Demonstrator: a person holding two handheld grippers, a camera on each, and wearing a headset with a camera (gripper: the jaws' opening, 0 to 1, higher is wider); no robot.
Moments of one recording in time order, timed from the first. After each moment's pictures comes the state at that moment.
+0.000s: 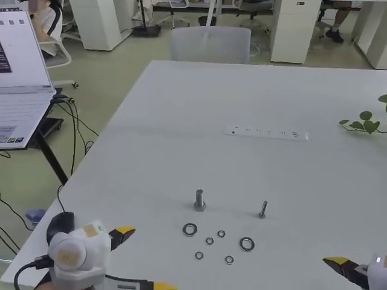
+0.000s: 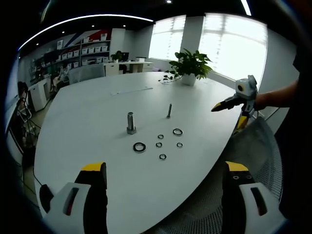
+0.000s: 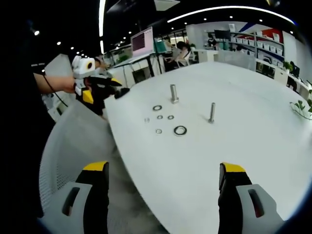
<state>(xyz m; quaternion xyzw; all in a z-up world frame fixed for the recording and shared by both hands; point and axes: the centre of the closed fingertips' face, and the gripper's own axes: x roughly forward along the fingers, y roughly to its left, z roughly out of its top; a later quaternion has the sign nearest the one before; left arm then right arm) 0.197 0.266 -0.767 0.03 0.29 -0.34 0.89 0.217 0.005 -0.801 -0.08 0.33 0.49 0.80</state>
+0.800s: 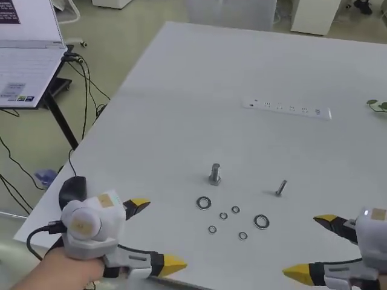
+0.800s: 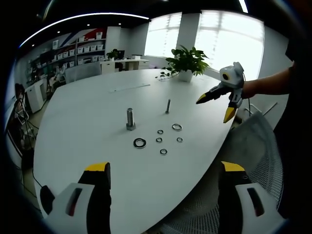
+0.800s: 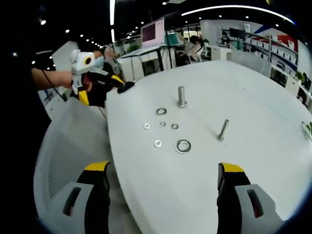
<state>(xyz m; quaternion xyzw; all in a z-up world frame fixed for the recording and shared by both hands) 0.193 0.275 -0.776 0.03 0.30 -0.36 0.88 0.247 0.047 -0.803 -0.13 0.34 0.52 0.77</state>
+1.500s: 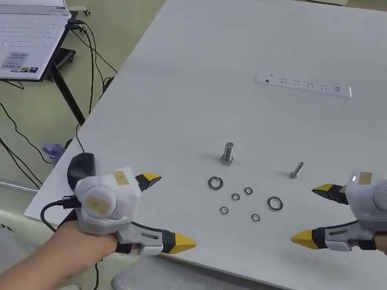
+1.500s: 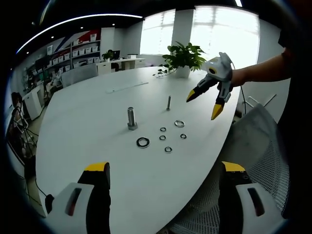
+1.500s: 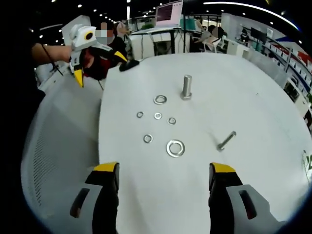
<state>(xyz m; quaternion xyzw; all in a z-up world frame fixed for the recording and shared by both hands) 0.204 0.278 -0.784 0.07 0.30 -0.37 0.88 0.267 0.068 -0.819 -0.26 0.36 0.55 0.70</state>
